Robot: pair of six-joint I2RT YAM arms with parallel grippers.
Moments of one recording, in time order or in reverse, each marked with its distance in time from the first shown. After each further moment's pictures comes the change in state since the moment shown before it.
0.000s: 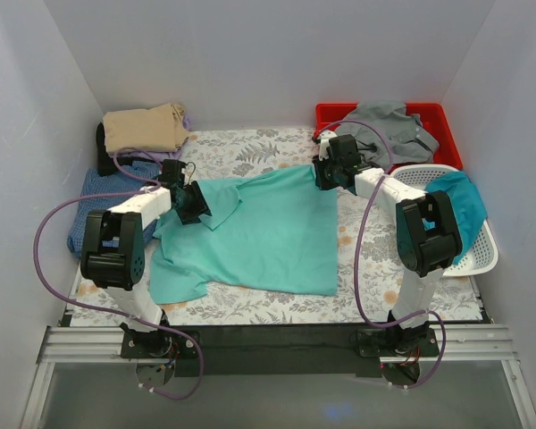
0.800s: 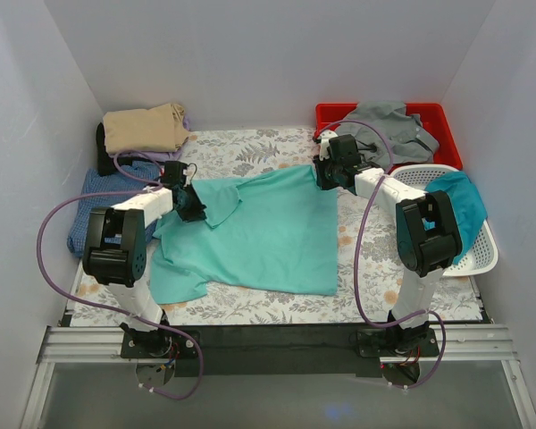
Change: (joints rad) left arm -0.019 0.029 -0.024 0.051 -0.037 -0.055; right arm 0.000 0.000 0.000 0.000 0.018 0.000
